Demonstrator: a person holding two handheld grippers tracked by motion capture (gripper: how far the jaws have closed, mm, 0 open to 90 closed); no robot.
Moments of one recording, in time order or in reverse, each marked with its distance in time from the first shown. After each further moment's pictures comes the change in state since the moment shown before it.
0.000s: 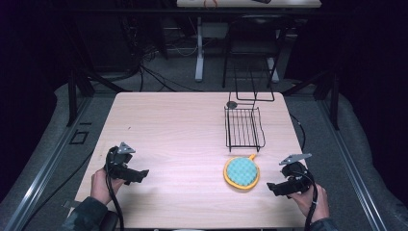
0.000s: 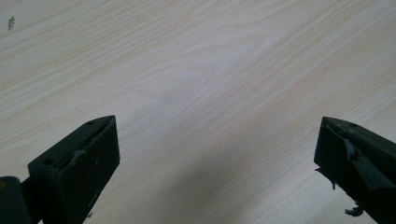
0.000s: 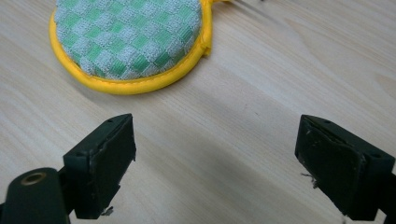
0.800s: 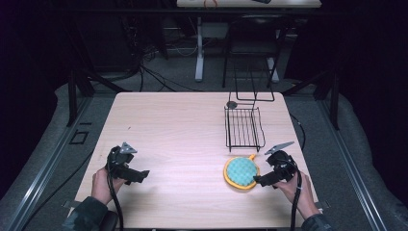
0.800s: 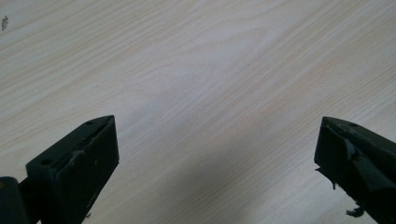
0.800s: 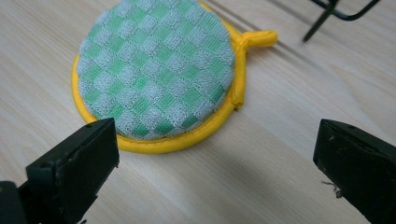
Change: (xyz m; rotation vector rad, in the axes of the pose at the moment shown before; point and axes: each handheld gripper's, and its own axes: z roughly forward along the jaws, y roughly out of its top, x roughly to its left) left arm 0.000 0.001 0.004 0.020 0.001 0.015; right arm 0.005 0.040 0.030 0.039 0.093 -0.018
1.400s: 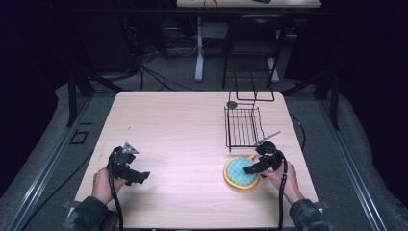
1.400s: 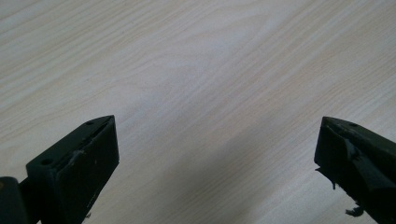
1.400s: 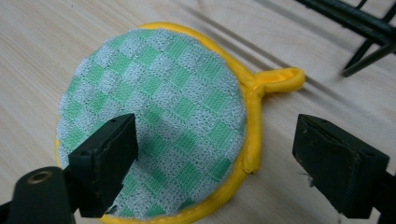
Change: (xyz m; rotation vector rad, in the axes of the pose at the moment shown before) left arm 0.000 0.000 0.005 0.042 -0.013 0.018; right arm -0.013 0.032 0.042 0.053 0.099 0.080
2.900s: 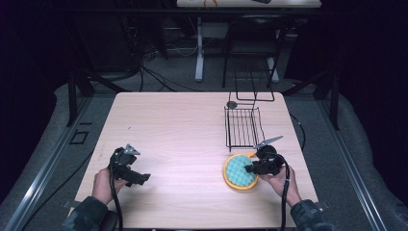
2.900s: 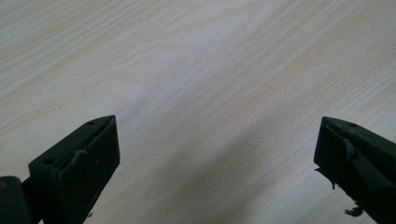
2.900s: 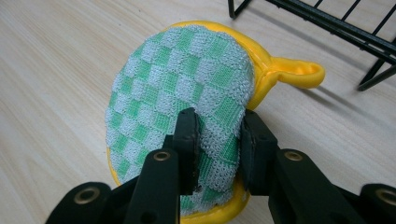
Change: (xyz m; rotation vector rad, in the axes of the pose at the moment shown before) left arm -0.002 0.000 0.003 0.031 -0.020 0.014; right arm 0.023 -0.010 -0.017 -0.108 0.009 -0.047
